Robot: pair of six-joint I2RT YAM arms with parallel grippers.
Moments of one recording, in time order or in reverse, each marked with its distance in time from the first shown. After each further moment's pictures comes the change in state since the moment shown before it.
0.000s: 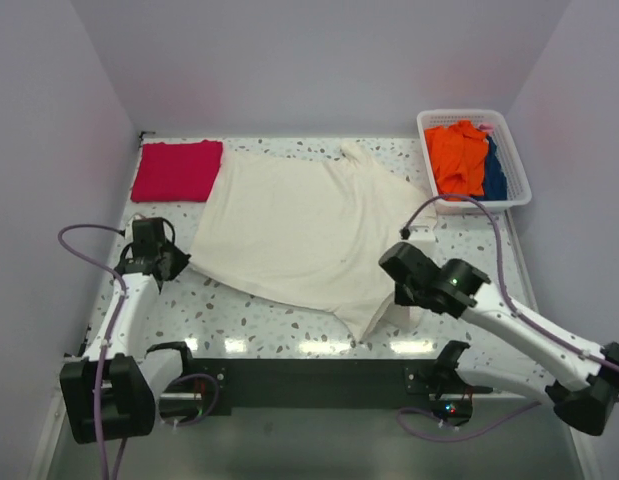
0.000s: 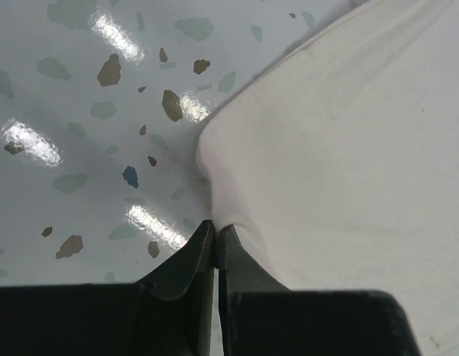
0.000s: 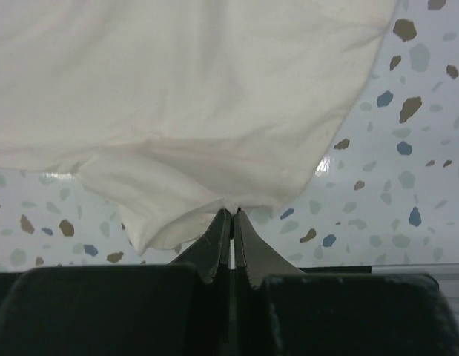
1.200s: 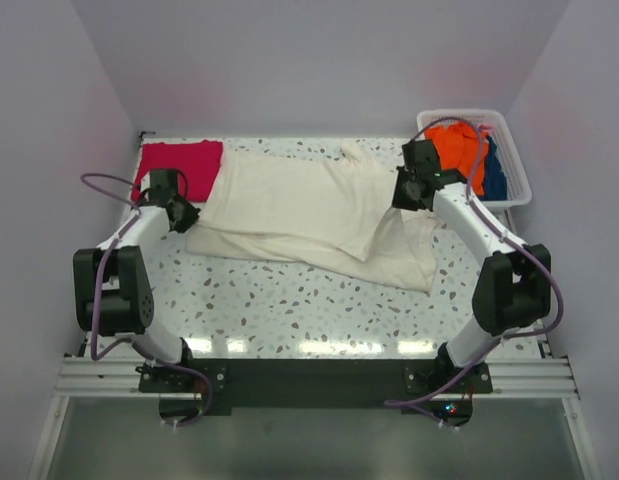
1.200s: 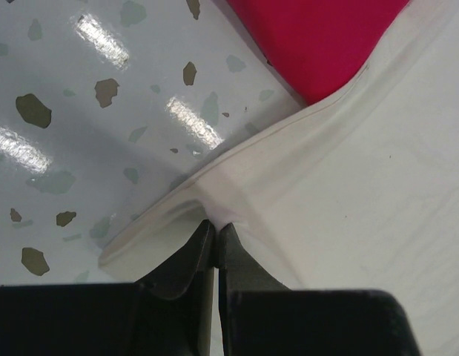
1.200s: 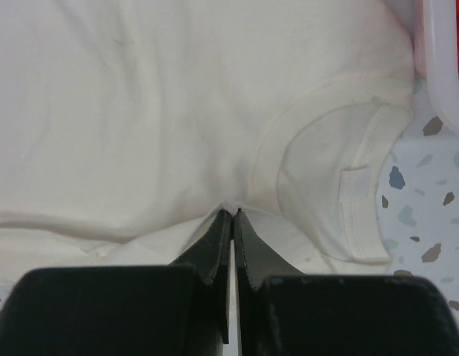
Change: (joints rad) left arm -0.055 0.626 0.405 0.181 -0.010 -0.047; right arm -0.646 0.766 0.461 0.493 -0.308 -0.446
